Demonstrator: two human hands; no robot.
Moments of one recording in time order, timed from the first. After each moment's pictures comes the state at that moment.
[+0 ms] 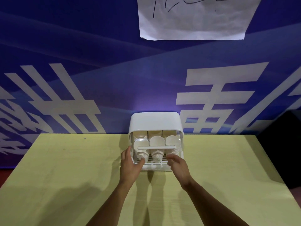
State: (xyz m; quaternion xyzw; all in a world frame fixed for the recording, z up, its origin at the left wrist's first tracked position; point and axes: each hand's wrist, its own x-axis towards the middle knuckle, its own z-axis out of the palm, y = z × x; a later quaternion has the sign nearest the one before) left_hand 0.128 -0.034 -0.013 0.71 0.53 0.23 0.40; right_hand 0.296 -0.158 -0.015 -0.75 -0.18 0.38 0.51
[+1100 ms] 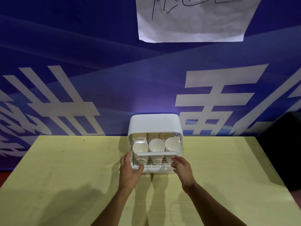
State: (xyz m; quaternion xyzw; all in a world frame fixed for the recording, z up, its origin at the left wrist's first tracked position) left_hand 0.121 -0.043 -0.021 0.70 0.52 0.24 0.42; right_hand 0.306 -0.162 -0.017 -0.72 -0.08 0.39 0.56
